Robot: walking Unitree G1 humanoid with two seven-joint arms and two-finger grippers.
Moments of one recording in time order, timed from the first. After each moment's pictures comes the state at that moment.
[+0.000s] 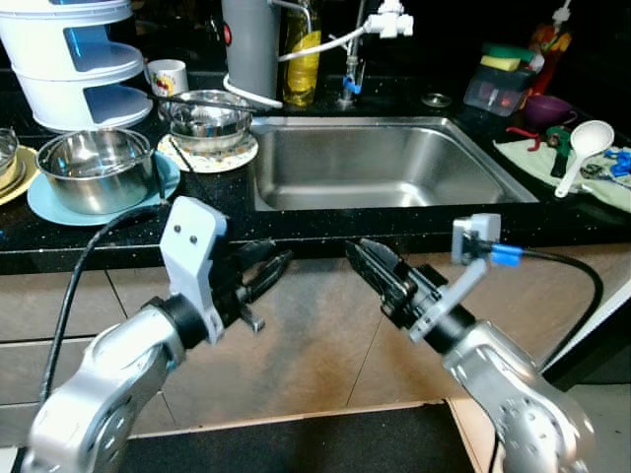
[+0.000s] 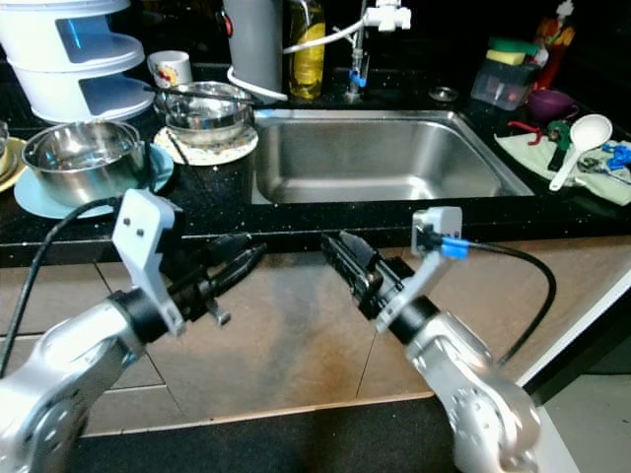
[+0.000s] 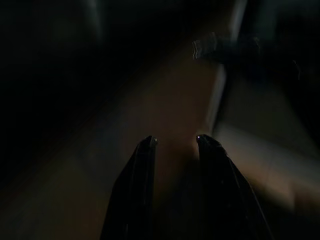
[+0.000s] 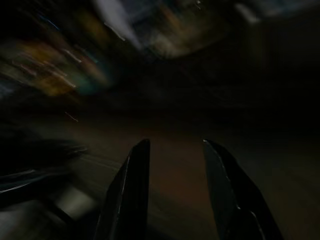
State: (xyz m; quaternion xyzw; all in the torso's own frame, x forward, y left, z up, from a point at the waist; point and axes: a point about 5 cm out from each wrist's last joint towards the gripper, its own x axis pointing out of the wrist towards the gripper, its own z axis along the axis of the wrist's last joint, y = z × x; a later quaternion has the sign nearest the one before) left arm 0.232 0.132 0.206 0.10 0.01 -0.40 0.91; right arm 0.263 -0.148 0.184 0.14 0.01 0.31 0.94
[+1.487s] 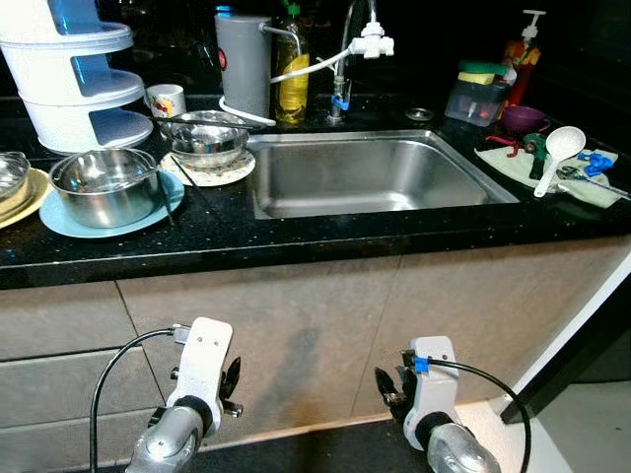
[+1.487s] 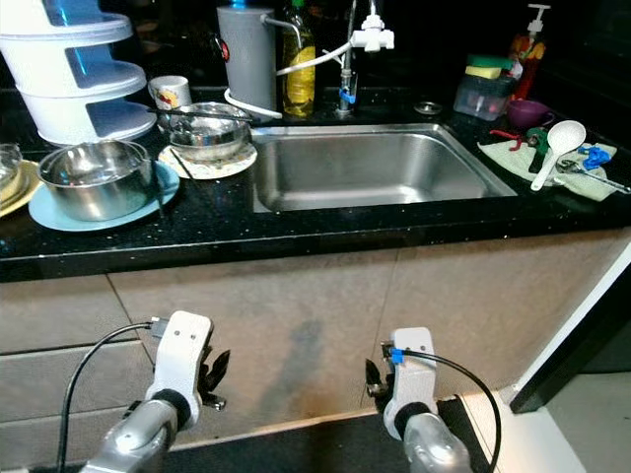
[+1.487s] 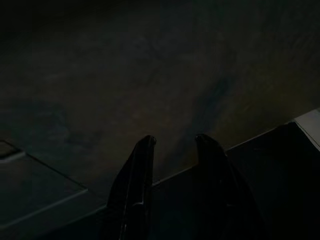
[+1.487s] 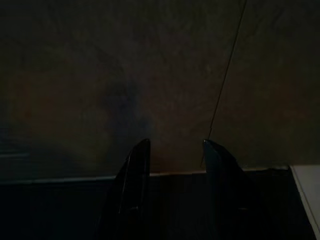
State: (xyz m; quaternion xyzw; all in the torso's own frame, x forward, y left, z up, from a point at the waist) left arm 0.261 0.149 0.095 0.06 0.11 -0.08 0.99; right arm 0.260 -0.156 0.061 0.03 0.15 0.08 0.98
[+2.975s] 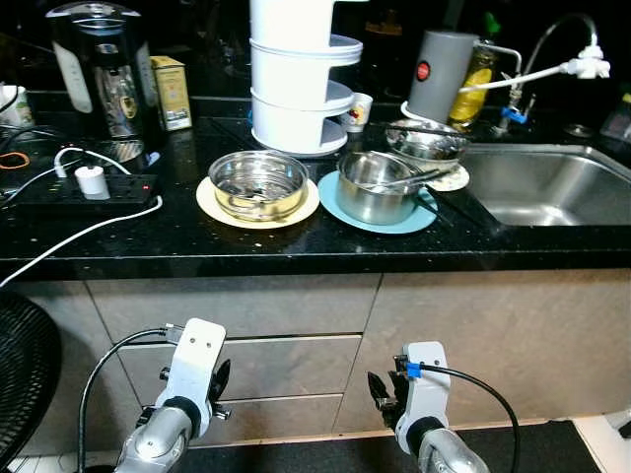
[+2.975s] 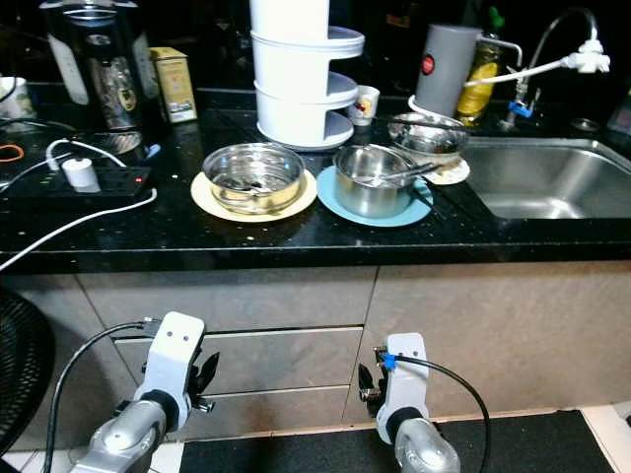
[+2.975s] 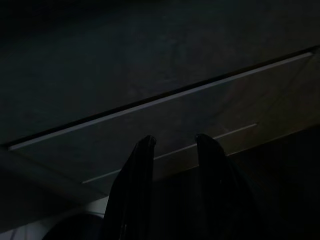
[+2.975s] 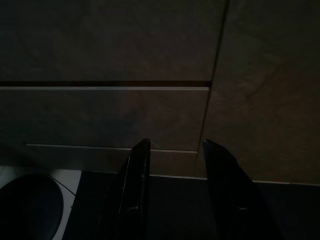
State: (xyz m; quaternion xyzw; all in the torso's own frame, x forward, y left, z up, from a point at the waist) left arm 0.261 0.160 0.094 0.09 0.12 -0.07 0.99; right arm 0.261 -0.148 0.056 0.04 0.15 0.09 0.98
